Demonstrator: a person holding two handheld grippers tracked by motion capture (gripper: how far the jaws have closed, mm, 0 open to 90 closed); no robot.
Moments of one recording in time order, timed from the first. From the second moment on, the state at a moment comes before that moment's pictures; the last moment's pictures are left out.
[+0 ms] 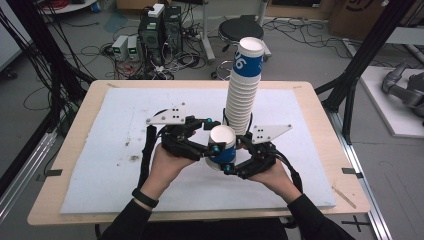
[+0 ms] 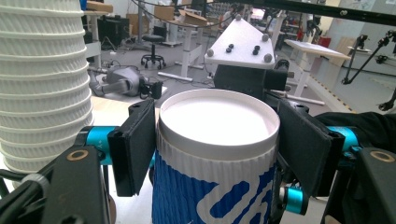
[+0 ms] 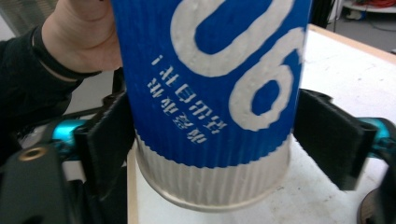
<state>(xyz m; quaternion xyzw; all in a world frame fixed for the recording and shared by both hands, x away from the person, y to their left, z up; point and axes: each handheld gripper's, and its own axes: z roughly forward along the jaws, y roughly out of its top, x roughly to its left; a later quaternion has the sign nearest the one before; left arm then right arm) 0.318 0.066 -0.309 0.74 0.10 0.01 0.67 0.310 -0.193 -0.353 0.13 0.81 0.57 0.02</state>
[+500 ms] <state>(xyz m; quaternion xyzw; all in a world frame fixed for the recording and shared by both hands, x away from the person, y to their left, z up) 0.316 0.069 -0.294 0.79 0.10 0.01 0.60 0.312 -0.196 -0.350 0.11 0.84 0.53 0.01</state>
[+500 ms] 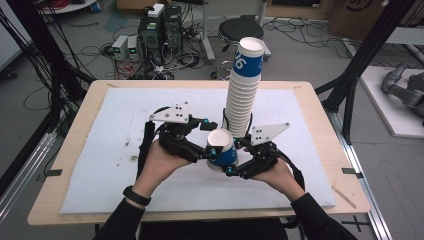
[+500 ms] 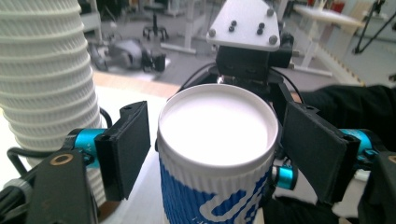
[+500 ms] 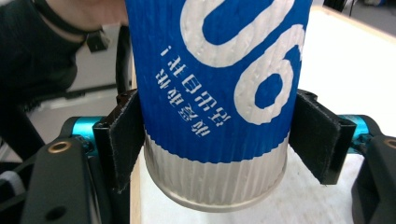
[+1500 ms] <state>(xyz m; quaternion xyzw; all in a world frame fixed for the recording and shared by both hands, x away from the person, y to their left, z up) 0.322 0.079 -0.298 0.78 0.09 -0.02 0.62 0.309 -0.204 -0.338 0.12 0.81 0.57 0.00</state>
